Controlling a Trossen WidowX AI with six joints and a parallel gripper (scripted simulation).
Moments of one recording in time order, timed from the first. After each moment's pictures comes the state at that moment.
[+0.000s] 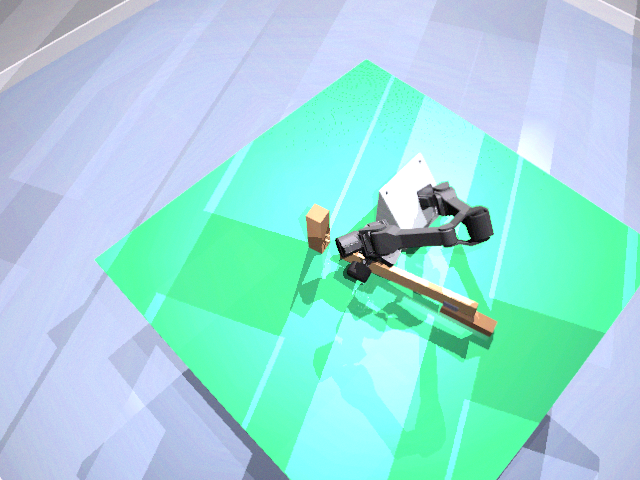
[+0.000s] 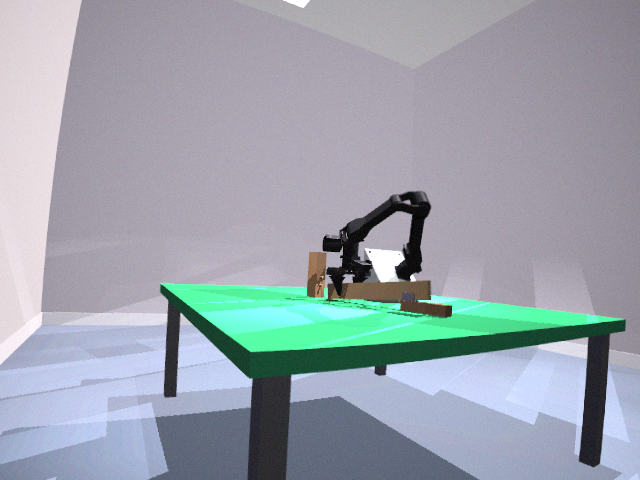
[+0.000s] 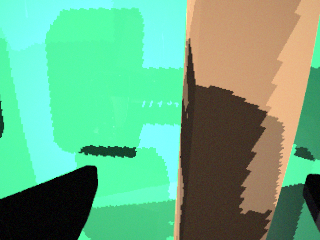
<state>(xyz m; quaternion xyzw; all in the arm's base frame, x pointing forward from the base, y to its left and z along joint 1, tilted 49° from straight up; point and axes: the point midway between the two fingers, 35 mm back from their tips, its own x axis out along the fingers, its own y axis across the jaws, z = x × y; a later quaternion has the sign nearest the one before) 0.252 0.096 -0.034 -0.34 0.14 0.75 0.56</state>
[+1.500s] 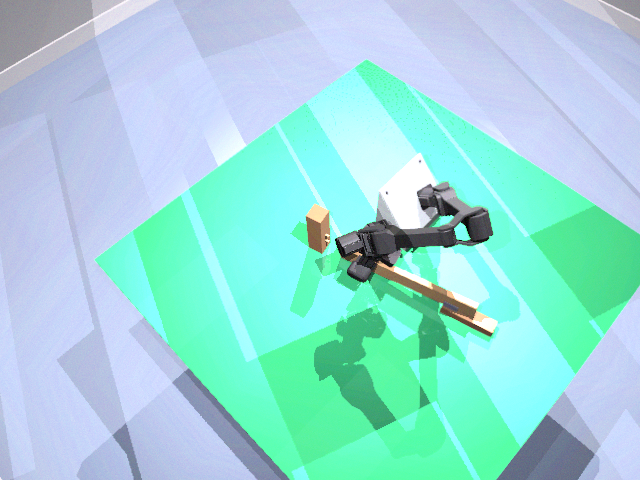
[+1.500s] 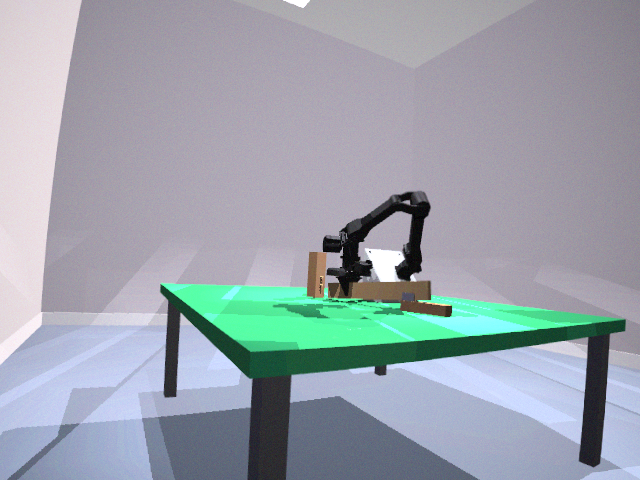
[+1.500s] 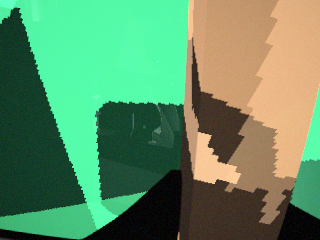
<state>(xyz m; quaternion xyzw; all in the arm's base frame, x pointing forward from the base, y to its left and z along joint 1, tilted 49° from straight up) 0.251 0.096 -0.035 -0.34 0.14 0.75 0.56</state>
